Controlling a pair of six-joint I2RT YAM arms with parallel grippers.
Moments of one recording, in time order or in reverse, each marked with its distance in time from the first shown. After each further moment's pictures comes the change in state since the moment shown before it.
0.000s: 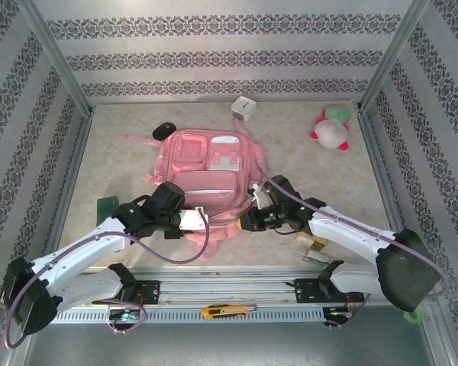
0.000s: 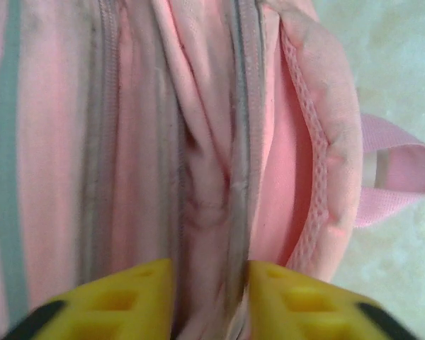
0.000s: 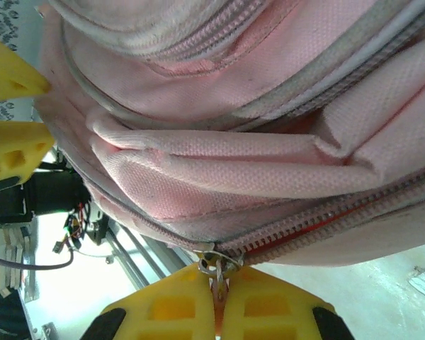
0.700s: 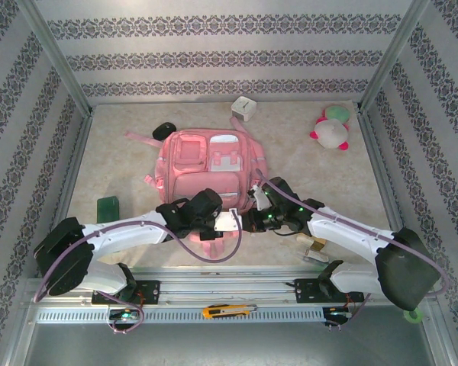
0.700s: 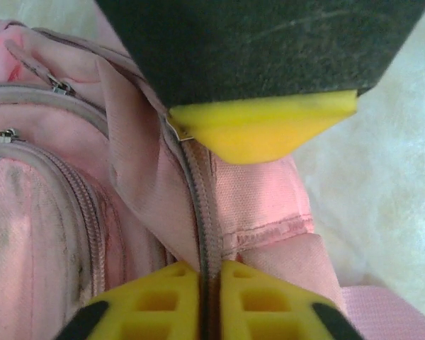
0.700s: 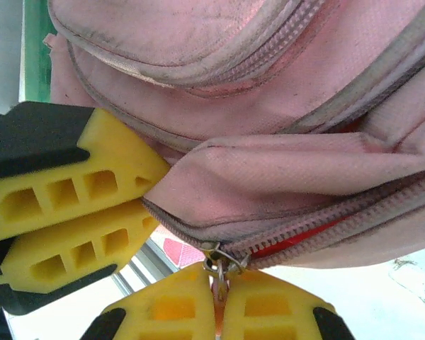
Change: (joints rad) left arm -0.224 0.349 0.049 0.378 -0.066 -0.188; right arm 0.011 0.002 -0.003 -0.005 0.053 0.020
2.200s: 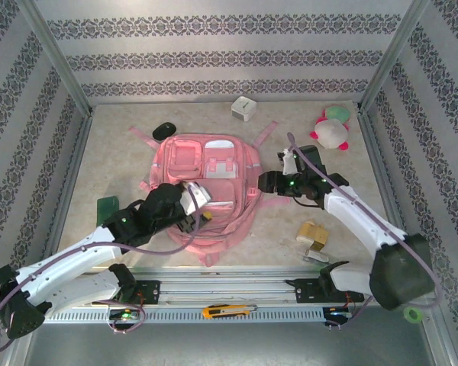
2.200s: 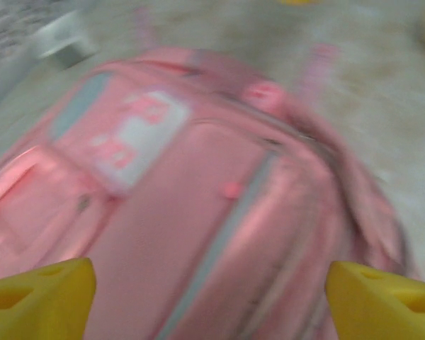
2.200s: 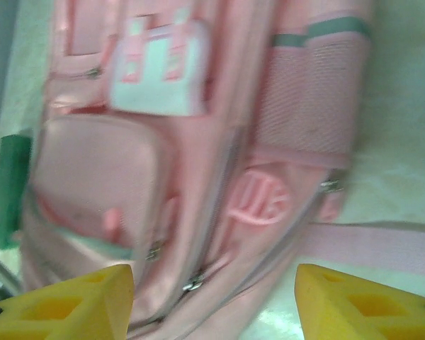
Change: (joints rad) left arm 0.116 -0.456 -0.013 -0.159 -0.242 -0.444; right arm -0.296 -0.013 0.225 -0.179 0.116 -0.160
